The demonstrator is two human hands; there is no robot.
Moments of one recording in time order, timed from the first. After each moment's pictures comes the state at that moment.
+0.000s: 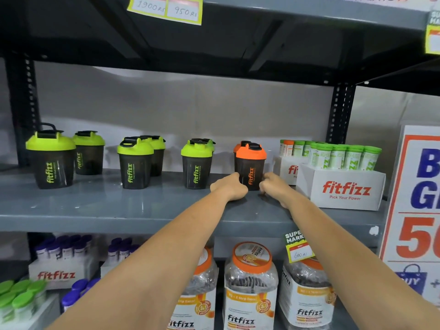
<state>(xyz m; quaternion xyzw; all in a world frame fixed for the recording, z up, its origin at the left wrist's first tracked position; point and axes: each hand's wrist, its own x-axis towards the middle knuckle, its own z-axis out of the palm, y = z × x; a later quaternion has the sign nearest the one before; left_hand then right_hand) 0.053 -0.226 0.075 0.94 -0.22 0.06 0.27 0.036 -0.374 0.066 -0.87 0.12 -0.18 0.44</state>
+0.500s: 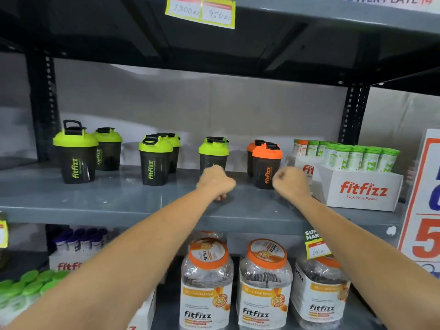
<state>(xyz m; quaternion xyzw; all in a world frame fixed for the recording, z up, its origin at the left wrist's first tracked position) 0.061 -0.148 0.077 0.89 -0.15 0.09 0.42 0.020 -0.350 0.067 -0.89 0.14 -0.36 0.23</state>
